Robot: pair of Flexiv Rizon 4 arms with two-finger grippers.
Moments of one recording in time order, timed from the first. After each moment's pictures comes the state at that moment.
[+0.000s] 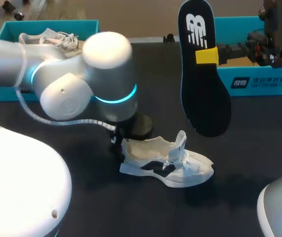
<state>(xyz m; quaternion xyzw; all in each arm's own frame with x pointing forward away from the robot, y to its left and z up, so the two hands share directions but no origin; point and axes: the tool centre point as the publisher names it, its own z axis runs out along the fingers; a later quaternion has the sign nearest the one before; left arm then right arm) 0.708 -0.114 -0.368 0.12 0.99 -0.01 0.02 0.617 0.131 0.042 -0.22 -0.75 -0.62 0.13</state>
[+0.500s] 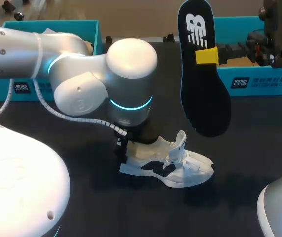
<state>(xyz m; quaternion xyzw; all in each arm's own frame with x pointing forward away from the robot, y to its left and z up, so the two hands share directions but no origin) 0.707 -0.118 -0.361 0.11 0.99 0.04 0.04 0.616 0.131 0.042 -0.22 -0.75 -0.62 0.13</state>
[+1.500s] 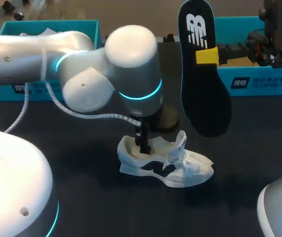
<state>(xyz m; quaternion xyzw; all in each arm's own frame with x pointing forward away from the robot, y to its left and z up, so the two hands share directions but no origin) 0.724 -0.195 -0.343 0.13 0.99 -0.05 0.07 0.616 0.131 0.042 -0.22 -0.75 -0.62 0.13</state>
